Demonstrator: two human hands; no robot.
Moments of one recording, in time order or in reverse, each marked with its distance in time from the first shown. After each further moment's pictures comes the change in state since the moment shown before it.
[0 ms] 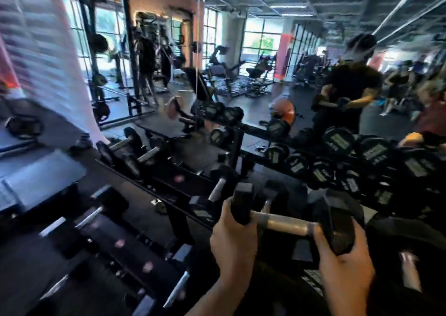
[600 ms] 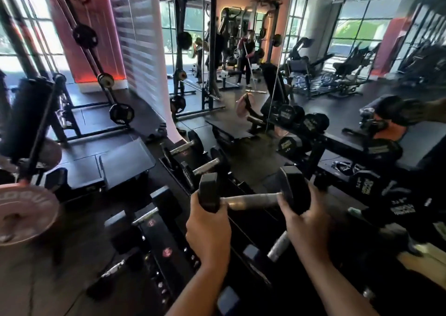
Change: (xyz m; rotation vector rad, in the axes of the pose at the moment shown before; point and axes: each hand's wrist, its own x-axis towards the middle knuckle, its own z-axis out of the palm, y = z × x) left_hand 0.265 -0.063 -0.032 -0.024 0.565 -0.217; right_hand 0.074 -0.045 0.357 0.251 -0.609 -0.327
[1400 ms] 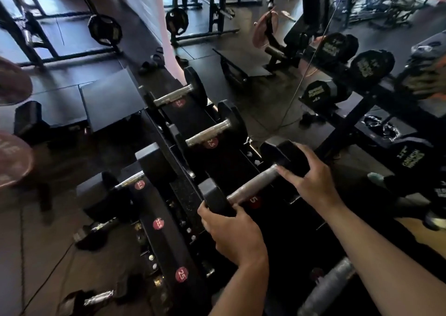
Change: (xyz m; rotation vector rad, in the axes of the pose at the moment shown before) left_hand 0.107 -0.109 0.193 -0.056 0.134 -0.496; right_hand 0.169 0.179 0.170 -0.195 -0.565 -0.023
